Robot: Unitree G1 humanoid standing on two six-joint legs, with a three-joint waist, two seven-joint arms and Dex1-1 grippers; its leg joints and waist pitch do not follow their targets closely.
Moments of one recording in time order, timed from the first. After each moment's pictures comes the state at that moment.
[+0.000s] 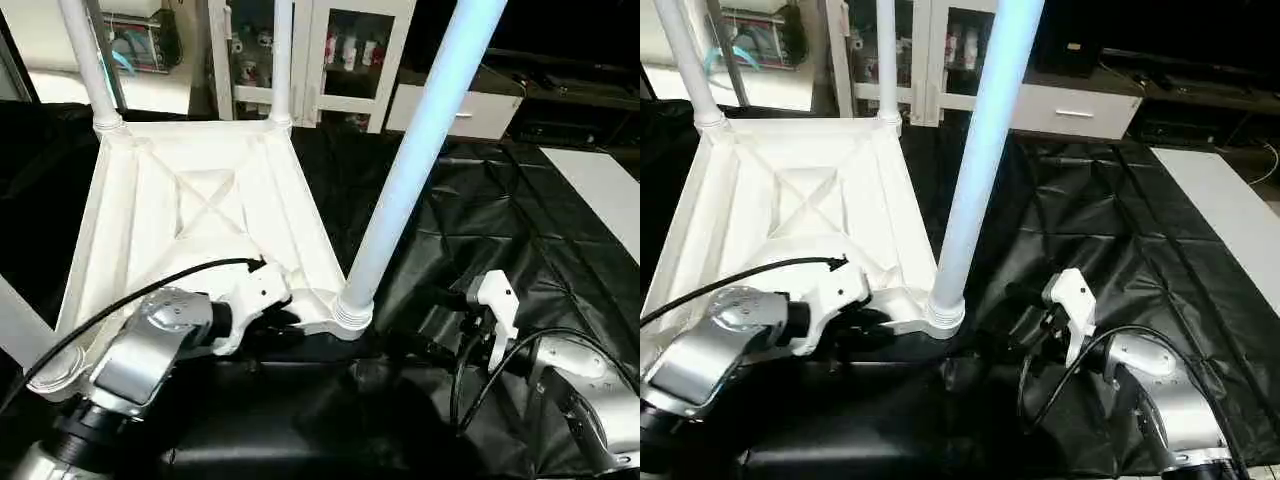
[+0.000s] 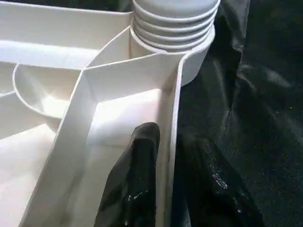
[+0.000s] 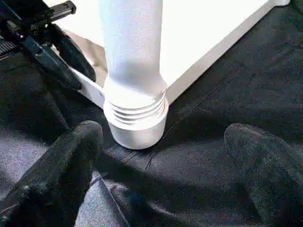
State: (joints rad) left arm -0.32 0.50 -0.30 -0.03 0.02 0.55 -1.03; right arm -0.08 -0.49 0.07 0.06 0.34 0.19 0.93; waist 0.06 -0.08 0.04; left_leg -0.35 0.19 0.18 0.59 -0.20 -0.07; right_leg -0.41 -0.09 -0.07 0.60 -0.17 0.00
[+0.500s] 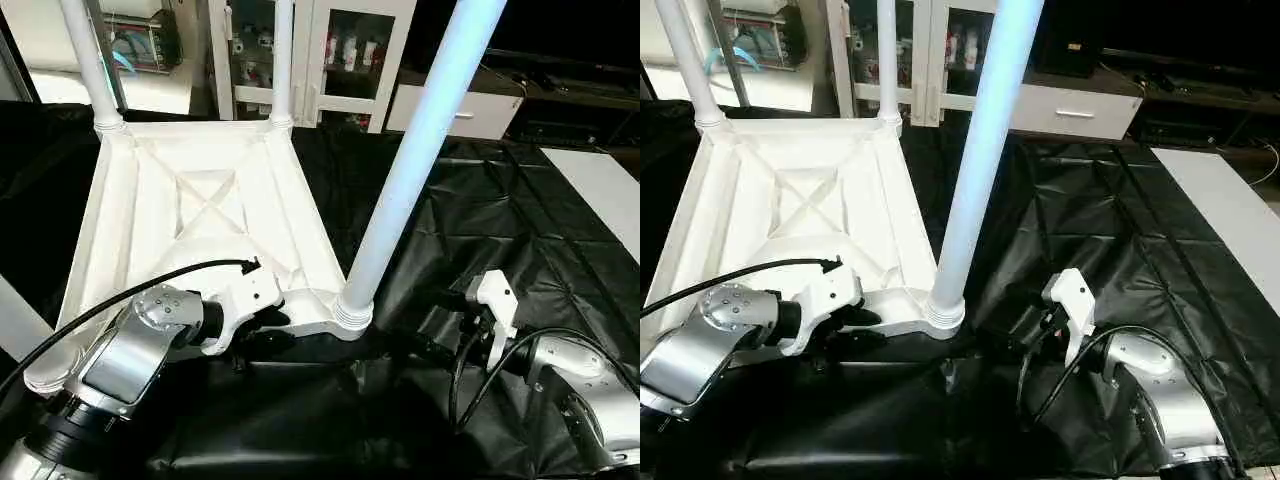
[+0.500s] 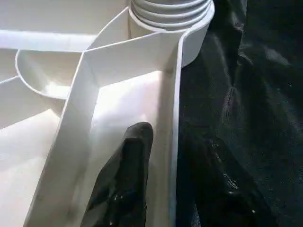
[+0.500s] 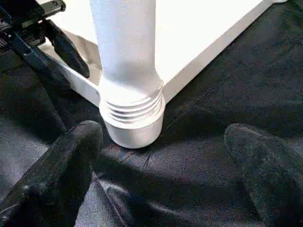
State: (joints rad) left arm -0.32 0.56 -0.32 -0.03 0.02 0.52 -1.05; right arm -0.09 -0.48 0.07 0.09 0.34 0.18 0.93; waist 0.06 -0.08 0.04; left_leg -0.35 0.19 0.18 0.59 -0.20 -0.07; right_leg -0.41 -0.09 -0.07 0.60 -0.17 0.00
